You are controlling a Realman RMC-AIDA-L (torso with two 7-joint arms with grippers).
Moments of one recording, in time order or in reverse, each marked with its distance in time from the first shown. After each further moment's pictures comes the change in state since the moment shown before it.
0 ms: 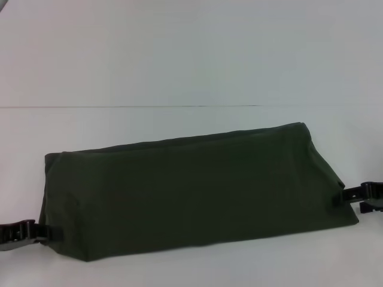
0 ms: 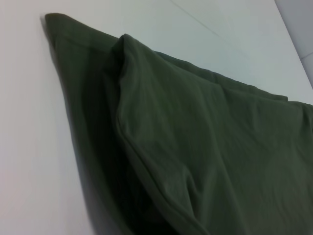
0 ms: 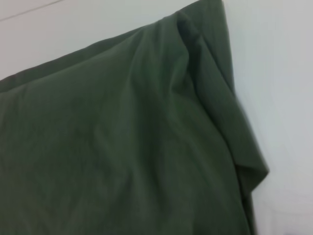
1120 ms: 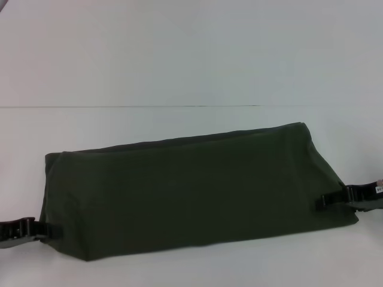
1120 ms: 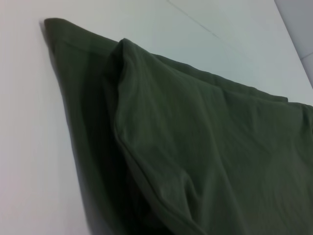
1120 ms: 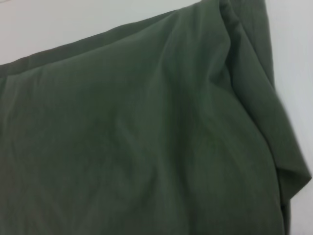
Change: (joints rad) left arm -0.006 0.004 -0.001 0.000 0.002 -0.001 -0.002; right arm 0.027 0.030 -0.051 0.023 -0.002 0.045 -0.008
